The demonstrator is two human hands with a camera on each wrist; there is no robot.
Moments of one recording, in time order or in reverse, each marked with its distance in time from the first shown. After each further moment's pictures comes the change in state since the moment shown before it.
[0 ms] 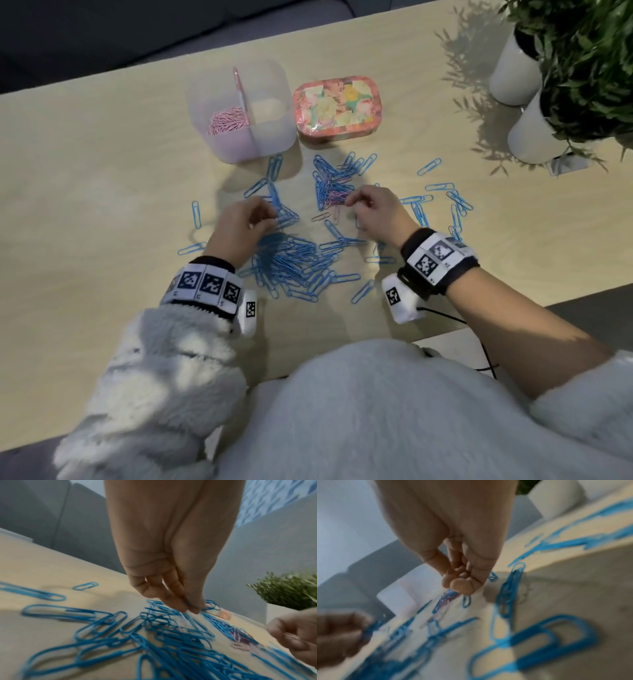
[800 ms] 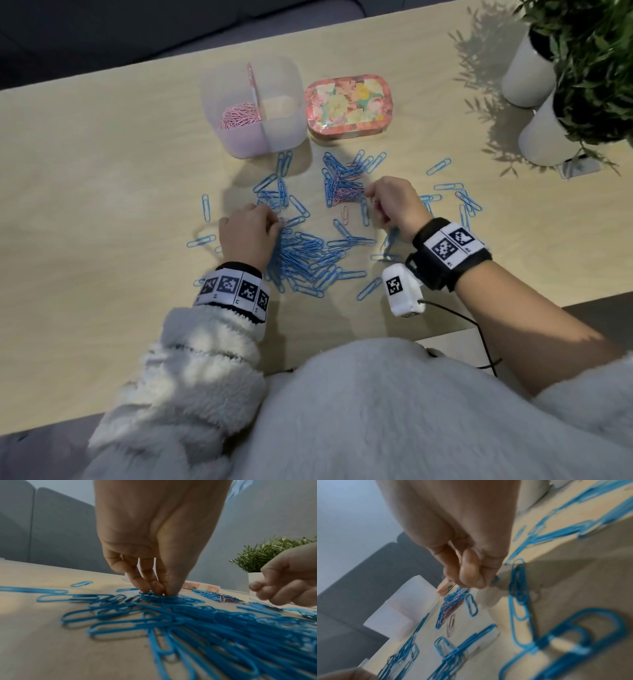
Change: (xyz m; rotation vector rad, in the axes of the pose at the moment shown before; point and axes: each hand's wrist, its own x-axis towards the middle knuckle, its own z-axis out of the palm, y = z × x) left_hand -0.011 -0.006 0.021 0.551 0.196 -0.093; right_hand 0.008 -0.011 -0.007 0.308 0.043 0.258
